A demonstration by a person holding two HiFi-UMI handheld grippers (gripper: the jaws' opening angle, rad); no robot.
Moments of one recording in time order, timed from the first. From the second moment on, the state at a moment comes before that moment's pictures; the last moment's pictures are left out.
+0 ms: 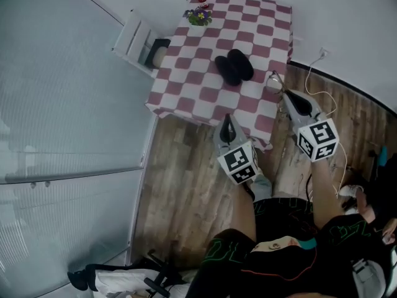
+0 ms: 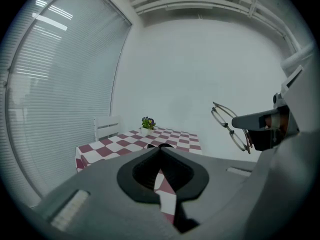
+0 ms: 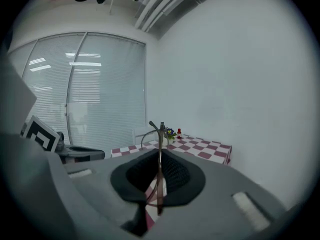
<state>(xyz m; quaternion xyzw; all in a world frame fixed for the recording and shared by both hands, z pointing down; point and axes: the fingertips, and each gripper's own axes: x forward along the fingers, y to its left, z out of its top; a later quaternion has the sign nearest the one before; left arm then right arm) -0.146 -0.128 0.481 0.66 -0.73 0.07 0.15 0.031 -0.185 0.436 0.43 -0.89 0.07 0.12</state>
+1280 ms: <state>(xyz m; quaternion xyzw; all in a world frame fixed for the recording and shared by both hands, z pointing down) -0.165 -0.242 0.533 0.61 -0.76 0.11 0.19 -0.016 -0.325 0.504 0.34 -0.92 0.15 0.15</state>
